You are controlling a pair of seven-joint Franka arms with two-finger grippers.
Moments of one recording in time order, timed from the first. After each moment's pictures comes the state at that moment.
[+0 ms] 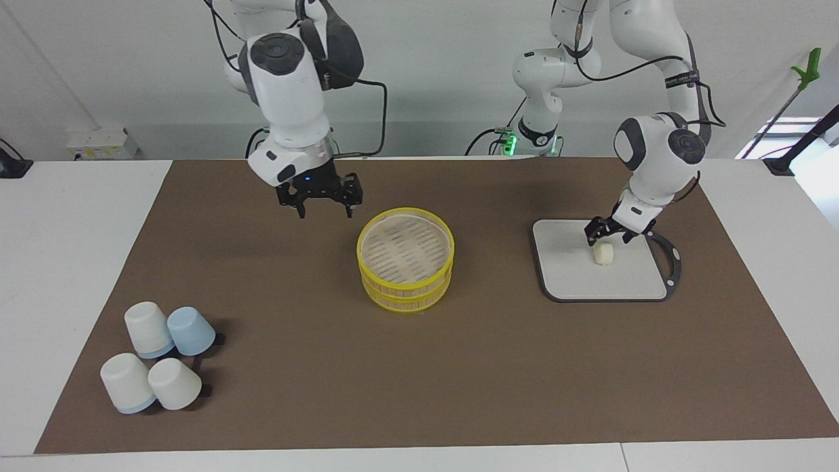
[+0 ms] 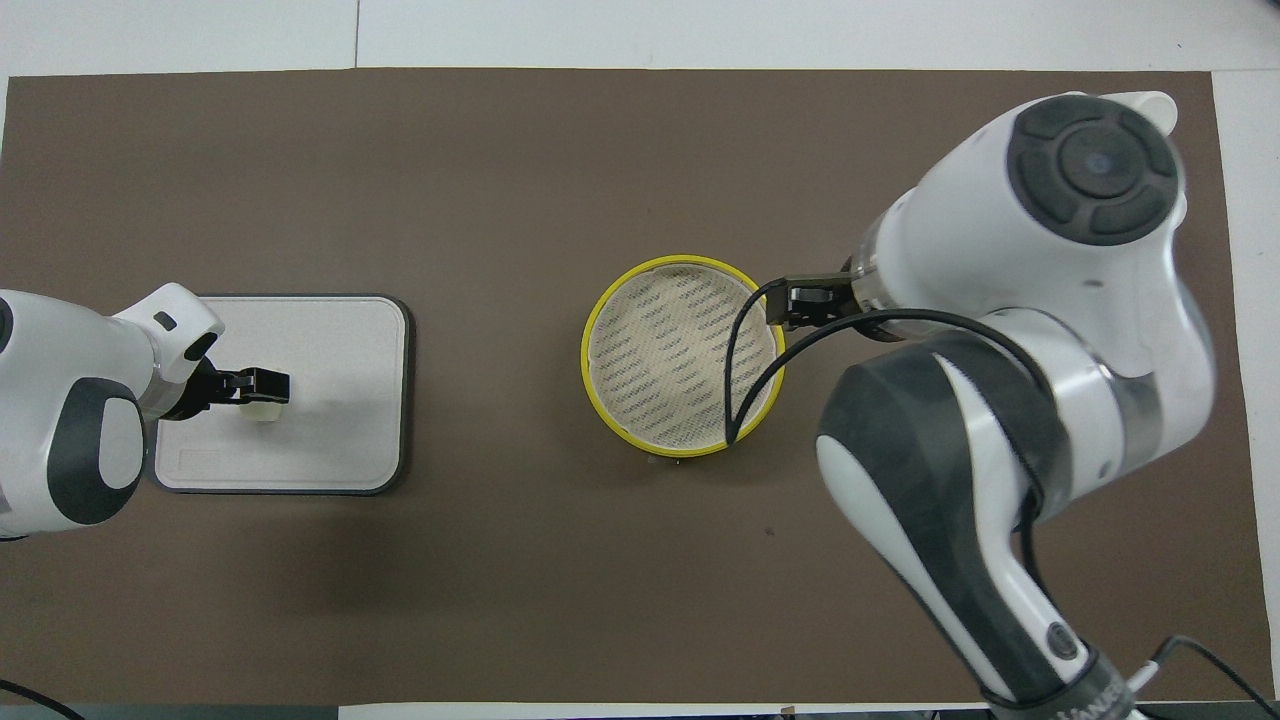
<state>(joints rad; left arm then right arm) 0.02 0.04 0.02 -2.27 -0.01 2.27 0.04 0.38 0.13 0.03 -1.67 0.01 1.80 0.46</state>
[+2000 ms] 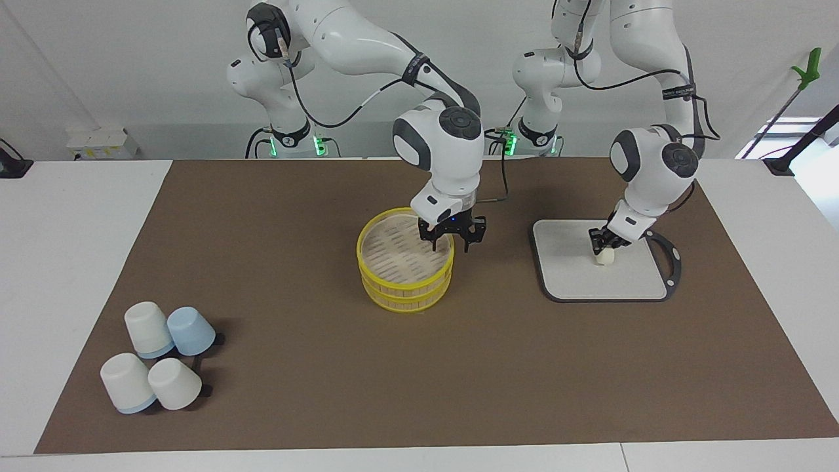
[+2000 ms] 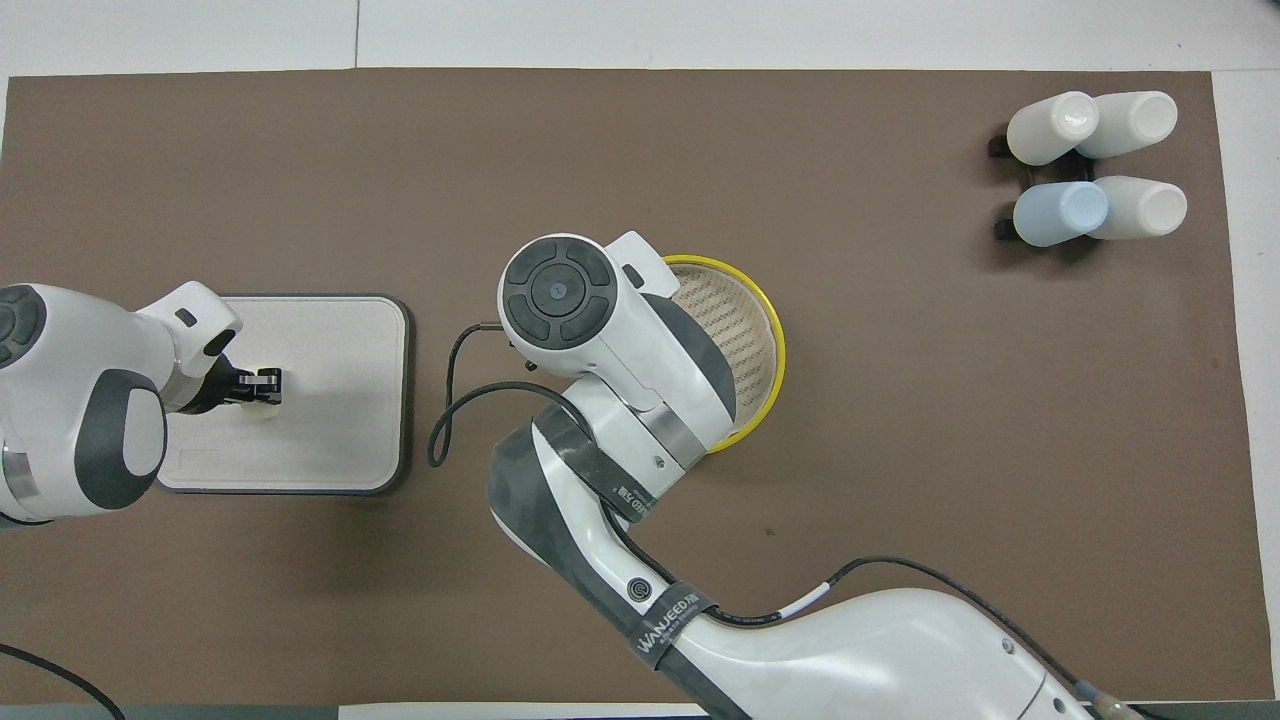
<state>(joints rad) 0.02 0.09 0.01 -2.22 -0.01 2.25 0.05 0.67 0.54 0.03 -1.40 -0.03 1.99 0.82</state>
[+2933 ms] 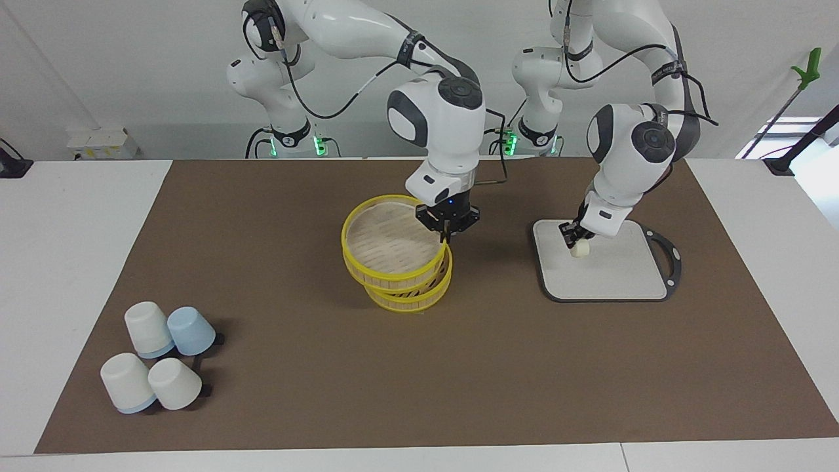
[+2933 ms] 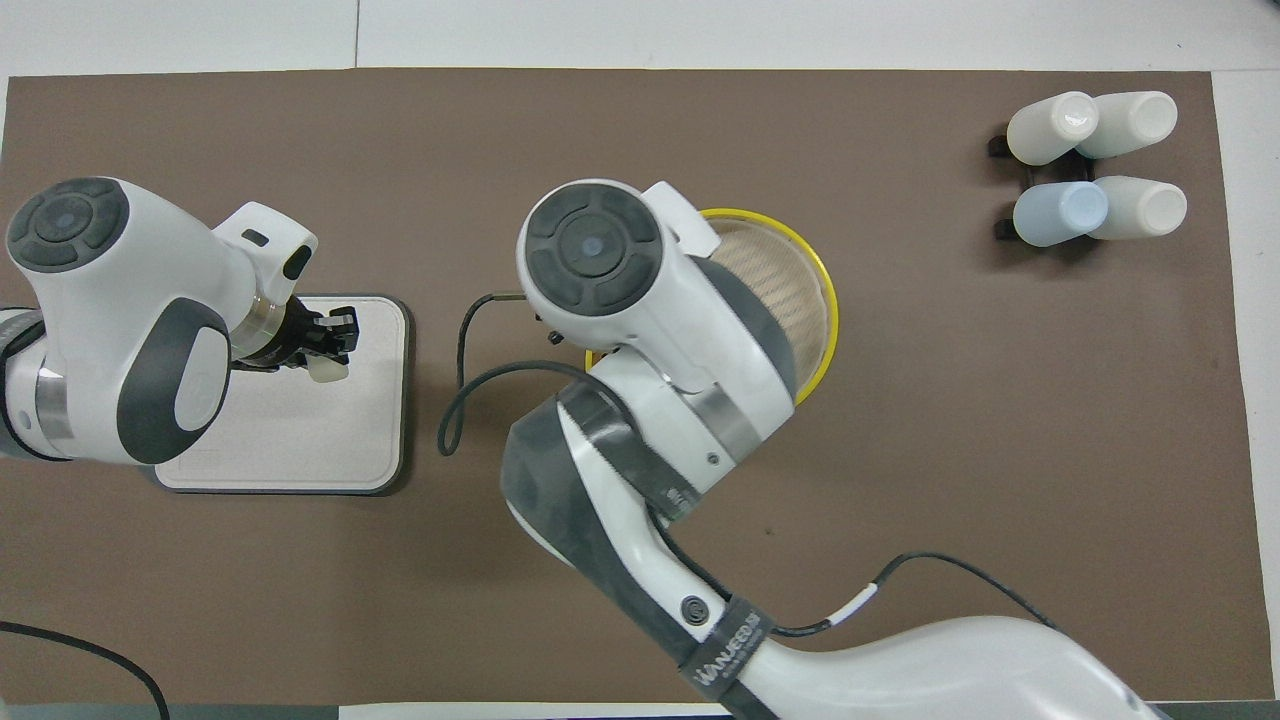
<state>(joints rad) -0.20 0.09 0.00 -1.98 -0.02 1.98 -0.39 0.61 0.45 0.02 -1.31 -0.04 1.86 0.70</state>
